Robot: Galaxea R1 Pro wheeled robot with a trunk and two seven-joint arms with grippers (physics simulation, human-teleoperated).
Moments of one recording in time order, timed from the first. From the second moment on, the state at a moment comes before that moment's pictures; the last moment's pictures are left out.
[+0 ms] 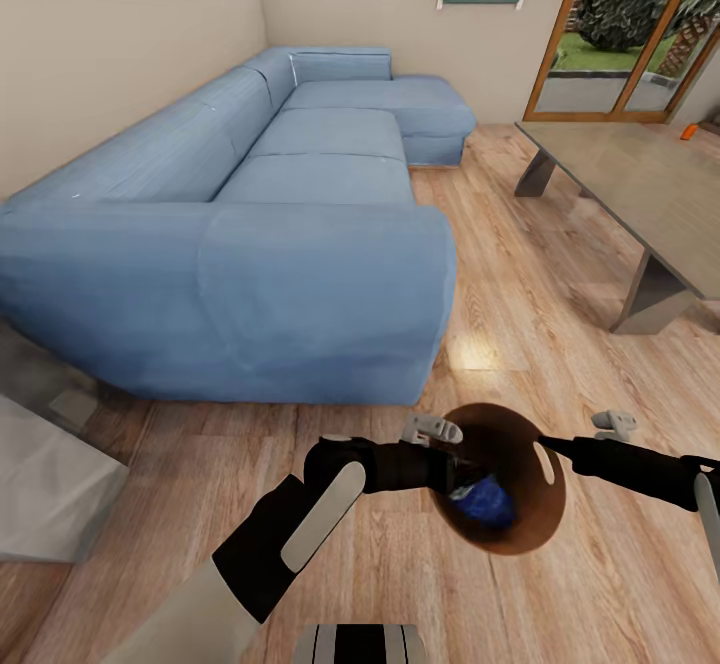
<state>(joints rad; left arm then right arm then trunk) -0.66 -0.17 -0.67 -1.25 0.72 0.76 -0.11 -0.38 -0.30 -0.41 -1.57 0.00 1.02 0.95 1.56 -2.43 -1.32</state>
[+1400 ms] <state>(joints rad) -0.65 0.06 -0.40 -1.10 0.67 0.75 -0.77 -0.35 -0.24 -0.68 -1.57 0.38 0.94 0.95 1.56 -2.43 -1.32</state>
